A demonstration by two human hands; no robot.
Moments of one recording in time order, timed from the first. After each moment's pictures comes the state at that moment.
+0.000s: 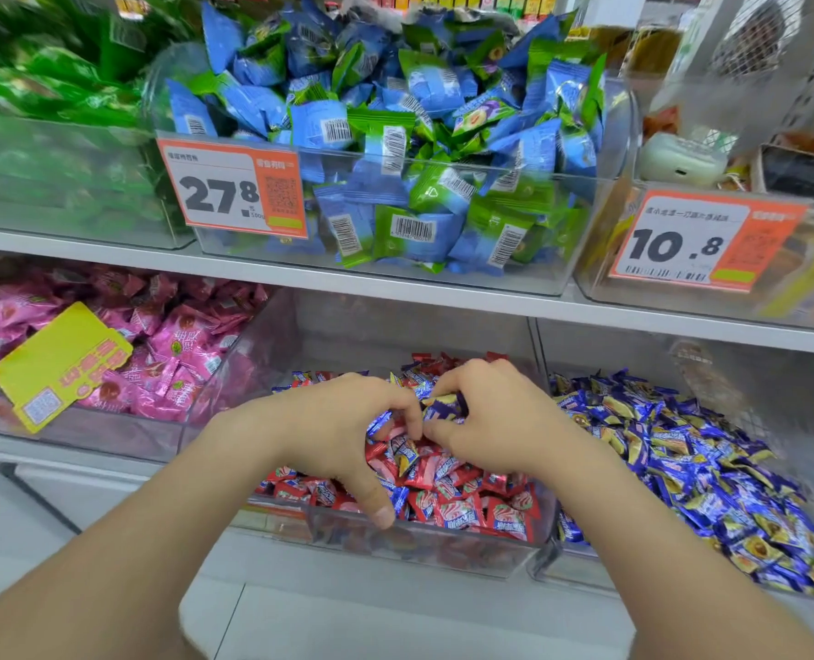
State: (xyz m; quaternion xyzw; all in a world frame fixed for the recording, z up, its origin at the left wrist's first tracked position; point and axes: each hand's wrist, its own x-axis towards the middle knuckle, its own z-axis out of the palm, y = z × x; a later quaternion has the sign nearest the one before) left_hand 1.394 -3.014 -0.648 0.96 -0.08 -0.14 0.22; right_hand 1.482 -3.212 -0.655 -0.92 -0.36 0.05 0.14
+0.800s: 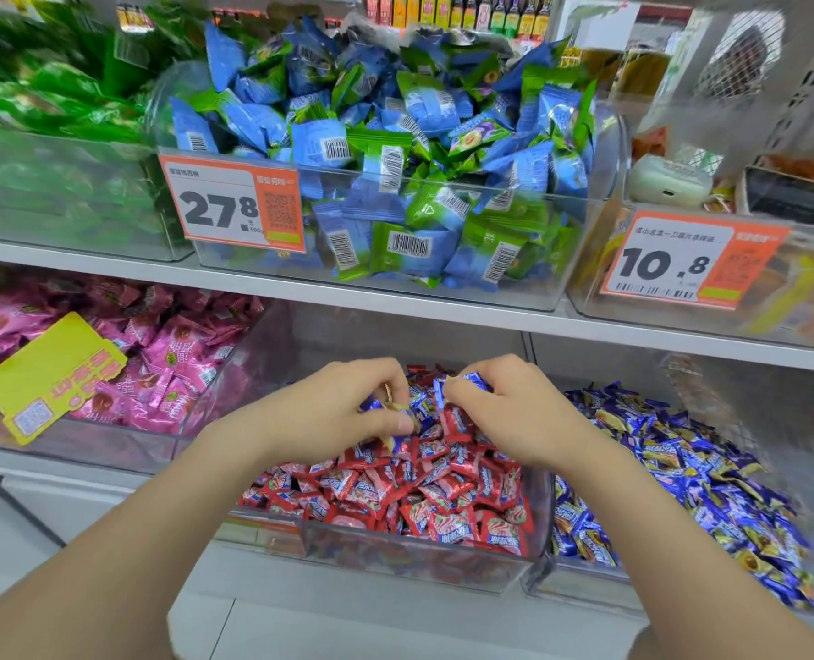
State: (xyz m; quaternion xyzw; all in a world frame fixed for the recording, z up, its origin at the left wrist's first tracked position) left_hand 1.400 -3.010 -0.645 0.94 -0.05 -0.02 0.33; right_hand 1.489 -3.228 -0.641 -0.89 -0.30 0.07 0.32
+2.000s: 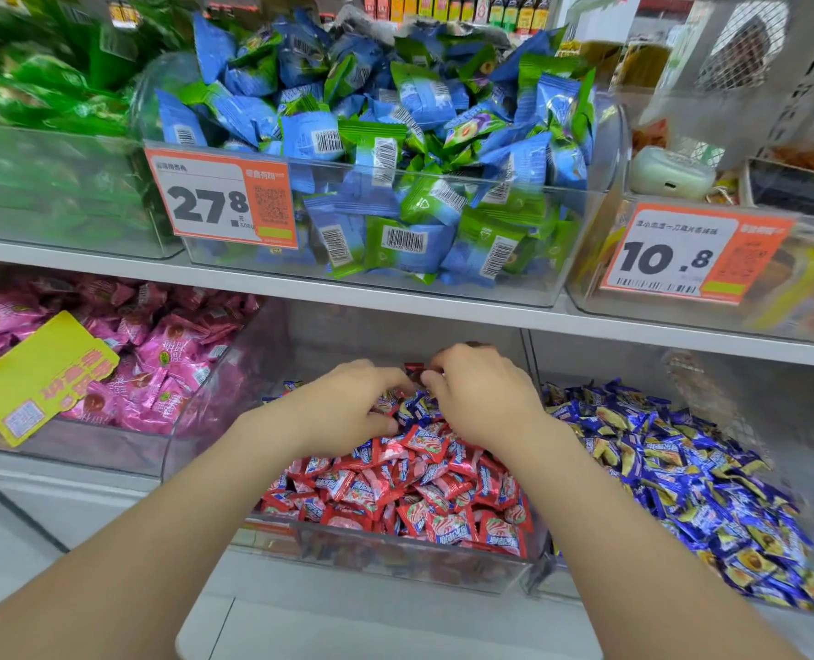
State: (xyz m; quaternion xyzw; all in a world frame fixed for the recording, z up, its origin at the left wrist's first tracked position) left_hand 1.431 -3.010 -0.671 0.98 -0.04 -0.04 0.20; right_hand 1.506 -3.188 -0.657 -0.95 -0.30 -0.03 0.10
